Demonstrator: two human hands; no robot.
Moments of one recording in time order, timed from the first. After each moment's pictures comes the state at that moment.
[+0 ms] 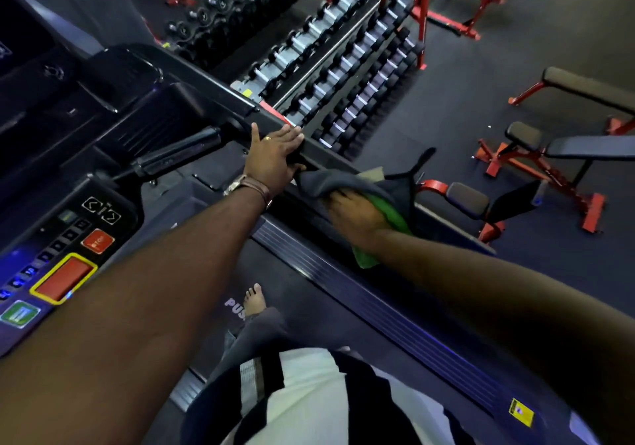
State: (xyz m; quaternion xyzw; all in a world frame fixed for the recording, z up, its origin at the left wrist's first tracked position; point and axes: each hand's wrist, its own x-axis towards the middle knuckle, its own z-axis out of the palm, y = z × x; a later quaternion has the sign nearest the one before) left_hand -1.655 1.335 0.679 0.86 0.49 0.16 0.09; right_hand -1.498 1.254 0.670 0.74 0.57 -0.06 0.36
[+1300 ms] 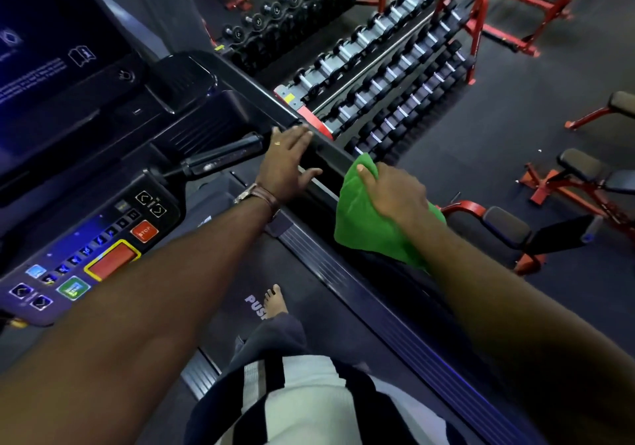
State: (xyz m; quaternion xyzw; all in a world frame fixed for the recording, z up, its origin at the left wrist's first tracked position) left_hand -1.693 1.334 0.693 0.83 0.51 0.20 0.05; right_hand -1.471 1.275 0.705 0.74 0.64 -0.19 -0.06
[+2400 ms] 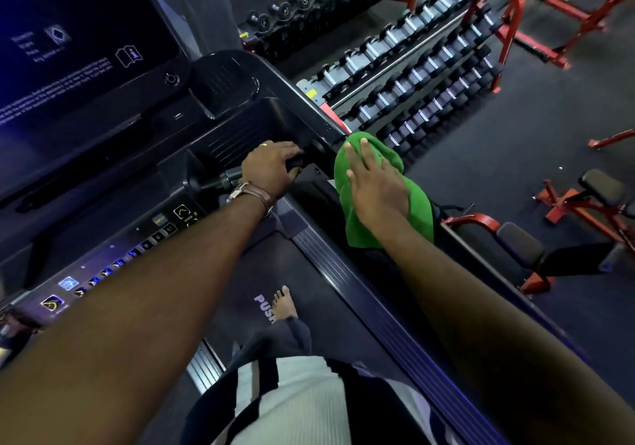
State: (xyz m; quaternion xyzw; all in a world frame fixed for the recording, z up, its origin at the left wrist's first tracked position) left_hand -1.782 1.371 0.700 0.76 0.63 0.17 0.06; right_hand -1.573 1.335 0.683 0.67 0.74 -0.03 -0.05
